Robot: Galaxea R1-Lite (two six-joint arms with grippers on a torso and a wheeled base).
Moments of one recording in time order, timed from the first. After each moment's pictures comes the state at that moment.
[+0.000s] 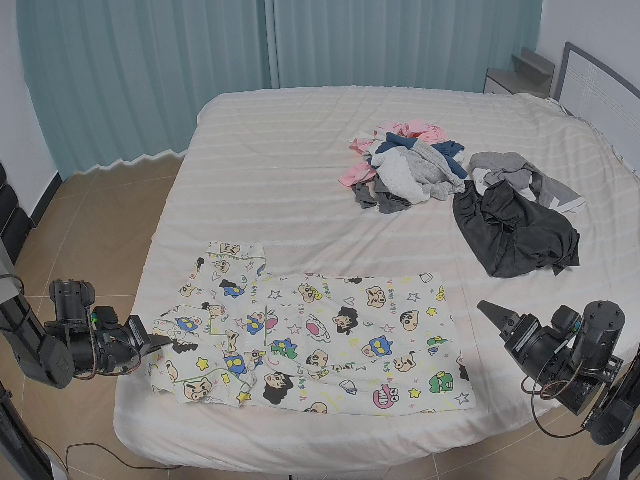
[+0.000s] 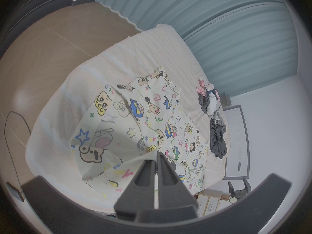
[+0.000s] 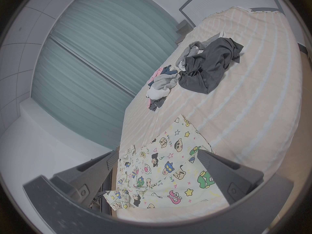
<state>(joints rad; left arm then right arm) 0.12 1.91 -0.37 -0.84 -0.54 -0.67 0.45 1.79 -0.02 -1.53 -0.18 0.90</state>
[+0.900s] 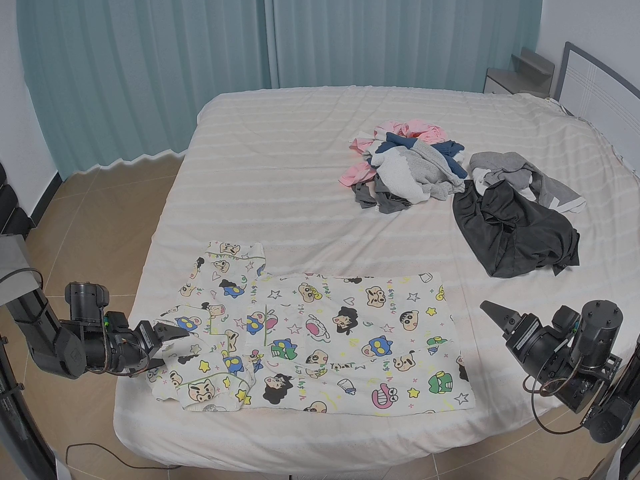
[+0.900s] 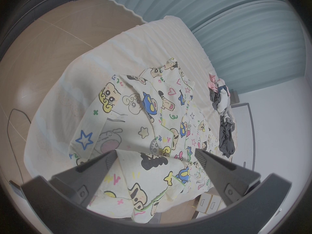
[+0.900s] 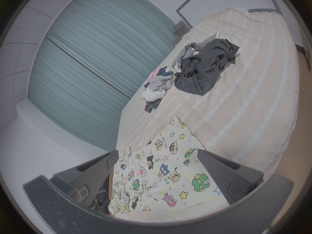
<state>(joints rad) 0.13 2.04 -0.47 -0.77 -0.53 -0.63 0.43 1.81 -0.02 -1.53 -0.18 0.90</state>
